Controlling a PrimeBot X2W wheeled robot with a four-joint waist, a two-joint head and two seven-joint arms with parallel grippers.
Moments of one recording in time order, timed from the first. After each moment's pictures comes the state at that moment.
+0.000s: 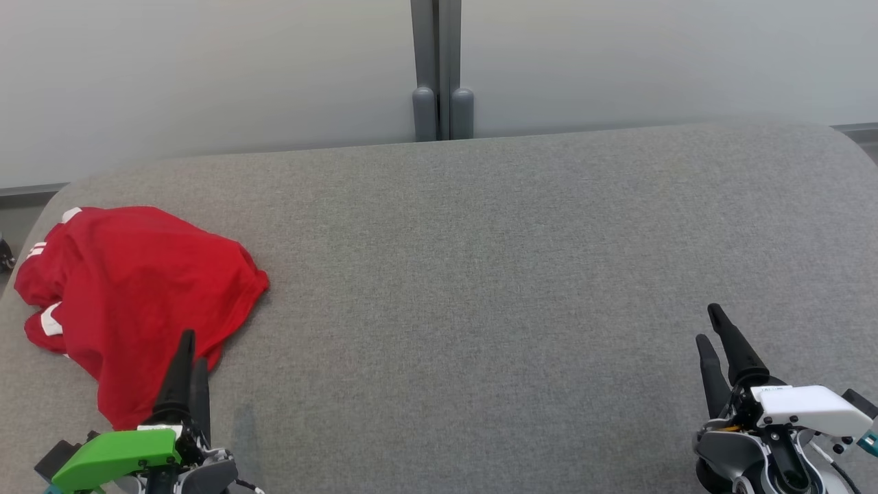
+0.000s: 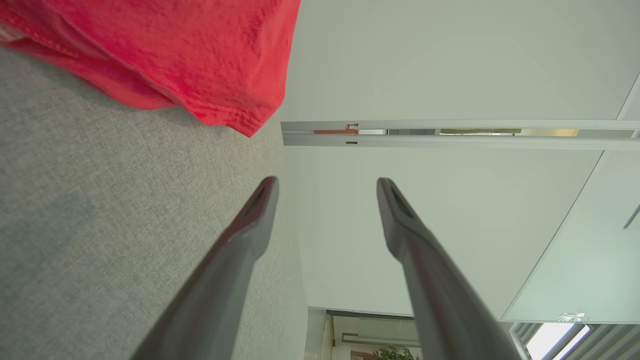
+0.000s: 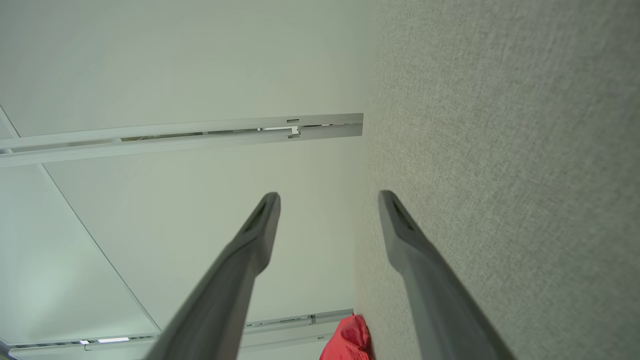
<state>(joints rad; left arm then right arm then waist) -0.06 0.04 0.10 0.28 -1.62 -0.13 0.09 -0.06 -0.04 -0.10 0.28 1.60 0.13 0.09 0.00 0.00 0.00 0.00</state>
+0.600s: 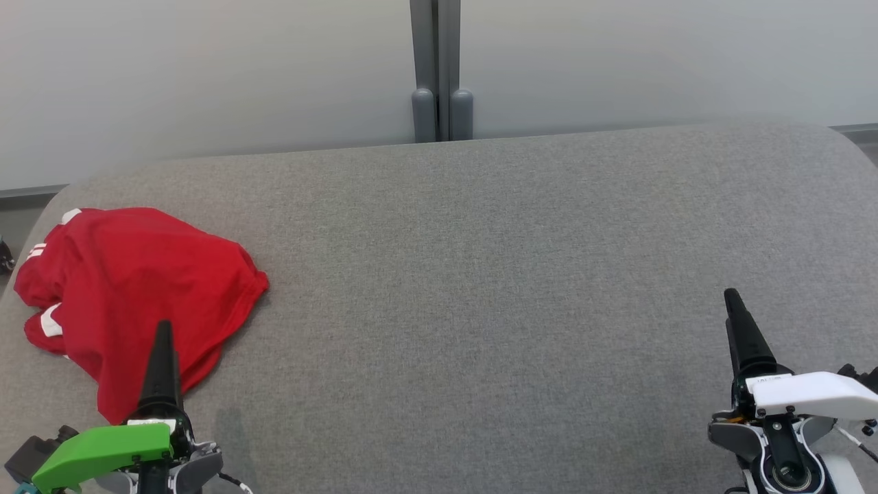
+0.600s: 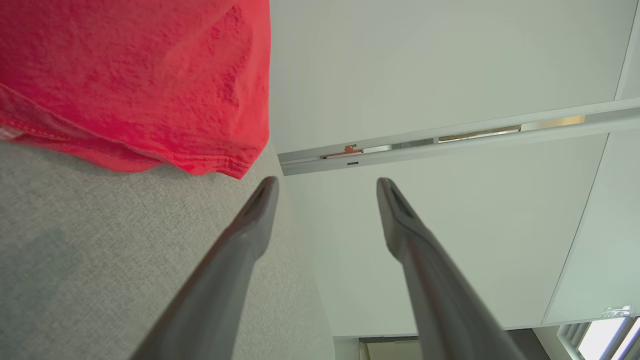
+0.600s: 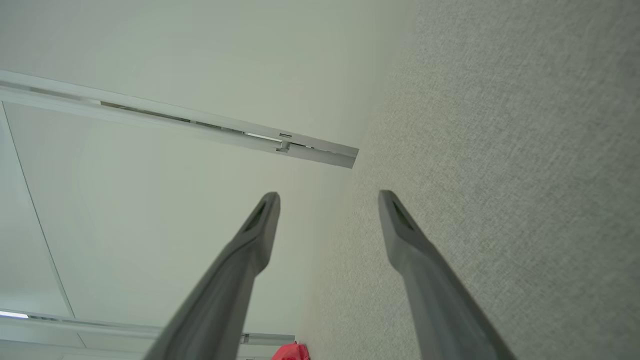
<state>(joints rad) -0.06 0.04 0.11 0.23 -1.48 -0.13 0.01 -0.07 -0.04 -0.12 0.24 1.33 0.13 0.01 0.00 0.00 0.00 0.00</state>
